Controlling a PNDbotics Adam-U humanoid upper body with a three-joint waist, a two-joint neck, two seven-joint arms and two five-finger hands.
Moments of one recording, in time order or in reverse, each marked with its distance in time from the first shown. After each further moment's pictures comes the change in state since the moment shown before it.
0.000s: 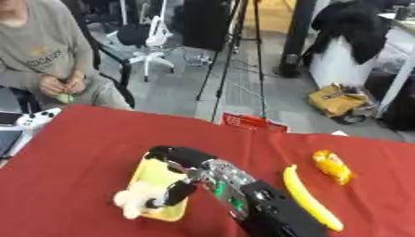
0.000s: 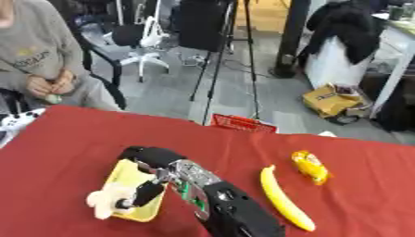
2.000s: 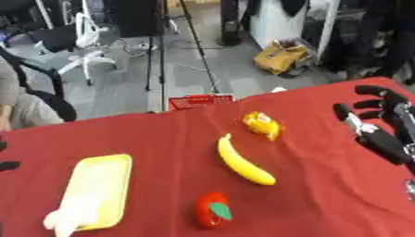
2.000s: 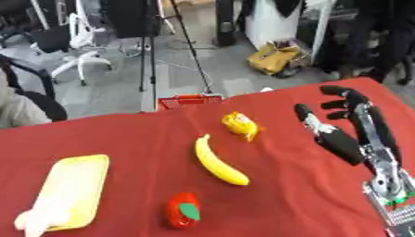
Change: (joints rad) left arm 0.098 0.027 0.030 0.074 0.014 0.079 -0.029; right arm 0.537 -0.327 -0.354 -0.707 -0.673 0.180 -0.430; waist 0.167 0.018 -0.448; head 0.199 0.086
